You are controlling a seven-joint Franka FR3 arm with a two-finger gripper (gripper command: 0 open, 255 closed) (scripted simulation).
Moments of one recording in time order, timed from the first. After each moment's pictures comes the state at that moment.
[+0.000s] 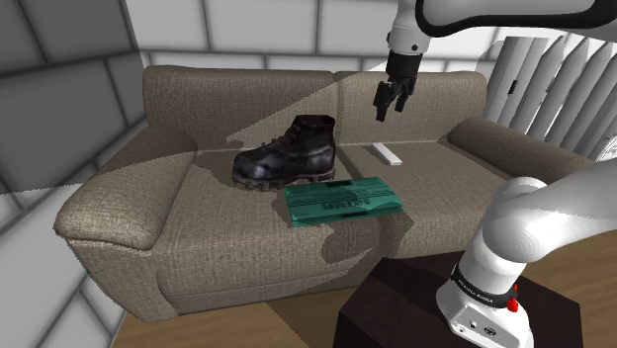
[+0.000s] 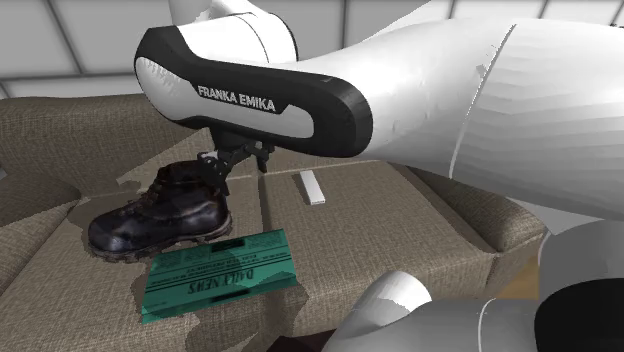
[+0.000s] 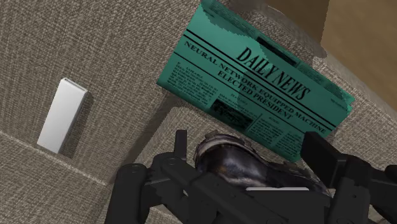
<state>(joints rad) -0.02 -0.74 0.00 -2.29 -0.12 1.65 0.06</state>
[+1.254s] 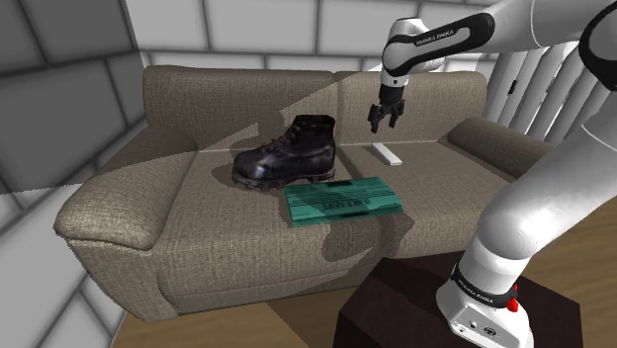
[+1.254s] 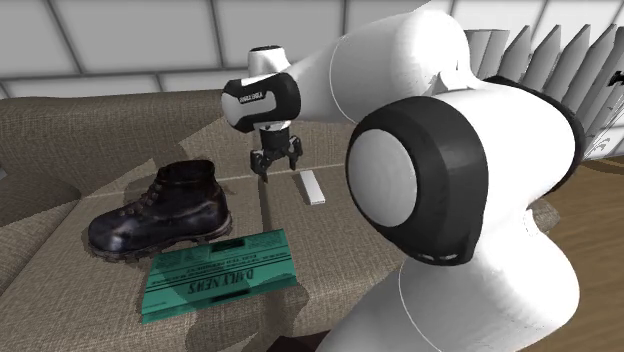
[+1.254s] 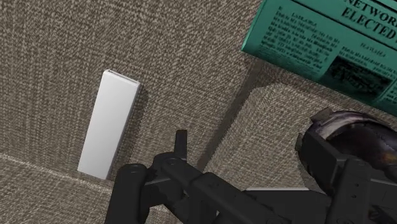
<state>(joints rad) -0.13 -0.32 -0.27 -2.21 -0.15 1.98 -0.09</state>
